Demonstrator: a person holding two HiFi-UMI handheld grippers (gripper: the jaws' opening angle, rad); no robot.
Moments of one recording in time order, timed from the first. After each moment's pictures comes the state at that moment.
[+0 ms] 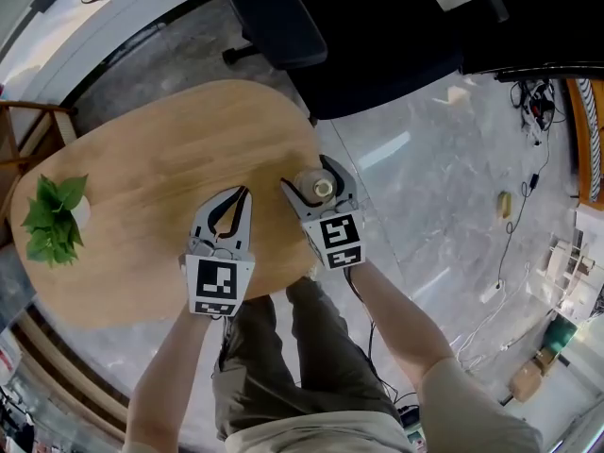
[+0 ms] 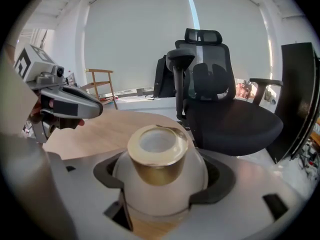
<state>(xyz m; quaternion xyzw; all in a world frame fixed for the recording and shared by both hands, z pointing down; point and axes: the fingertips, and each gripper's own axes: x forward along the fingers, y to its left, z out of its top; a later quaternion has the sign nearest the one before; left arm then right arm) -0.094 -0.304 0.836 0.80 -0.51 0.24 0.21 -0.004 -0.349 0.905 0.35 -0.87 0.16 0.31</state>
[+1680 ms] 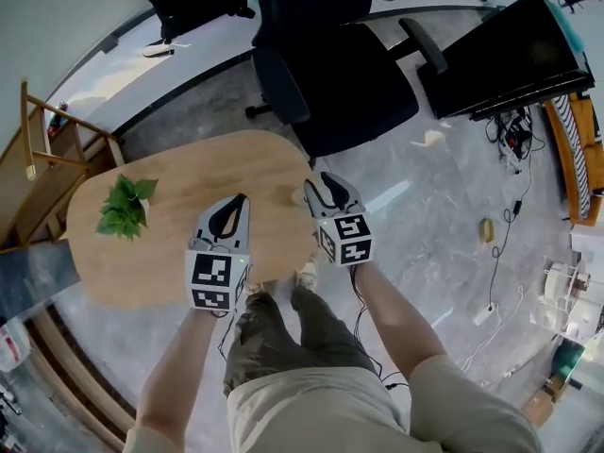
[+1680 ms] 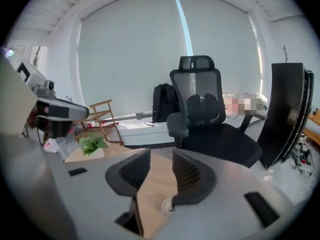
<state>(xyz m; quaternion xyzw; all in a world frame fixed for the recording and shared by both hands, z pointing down) -0.127 -0.287 0.573 0.77 -0.57 0.18 0.22 0.002 -0.353 0.652 0.39 -0.87 0.18 0.25</state>
